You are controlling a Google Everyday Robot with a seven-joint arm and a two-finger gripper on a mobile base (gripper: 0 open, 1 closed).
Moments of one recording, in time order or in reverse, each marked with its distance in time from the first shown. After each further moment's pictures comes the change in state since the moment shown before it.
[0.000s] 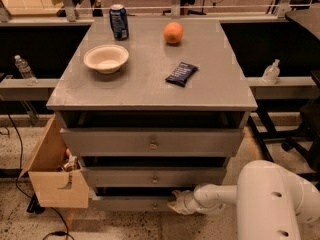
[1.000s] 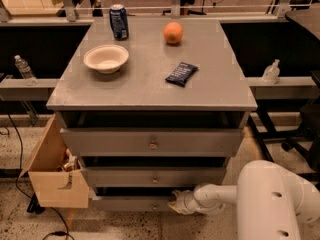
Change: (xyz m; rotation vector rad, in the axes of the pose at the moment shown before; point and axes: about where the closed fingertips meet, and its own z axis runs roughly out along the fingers) arm 0.000 0.000 0.000 0.000 0.000 0.000
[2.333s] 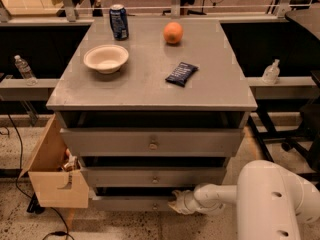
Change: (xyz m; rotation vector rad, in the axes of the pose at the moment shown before) arm 0.000 0.000 0.000 0.000 0.000 0.000
